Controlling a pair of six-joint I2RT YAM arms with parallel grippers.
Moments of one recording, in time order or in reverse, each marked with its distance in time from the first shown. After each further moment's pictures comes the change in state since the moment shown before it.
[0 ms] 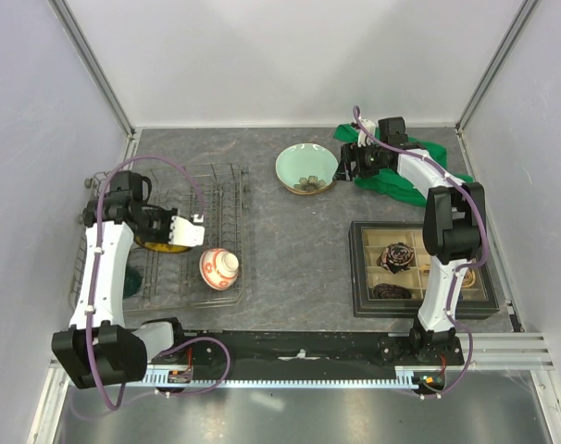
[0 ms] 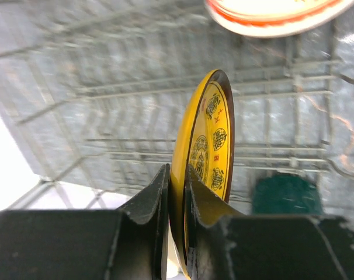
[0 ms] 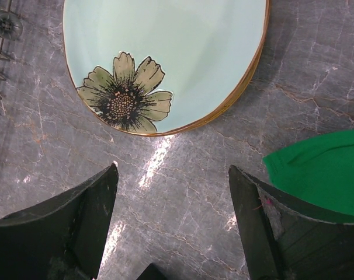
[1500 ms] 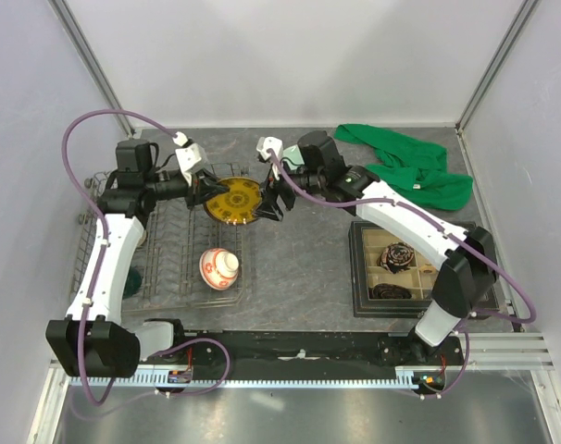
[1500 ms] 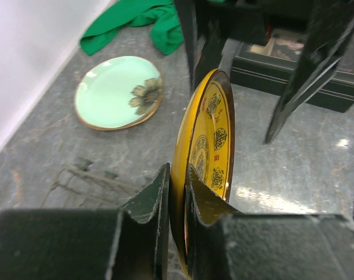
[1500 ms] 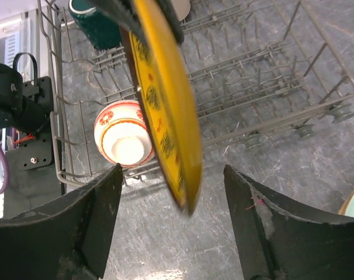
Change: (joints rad) left arm -0.147 0.045 0.095 0.640 0.738 -1.202; right arm 0.595 -0.374 -0.074 0.103 -0.059 -0.099
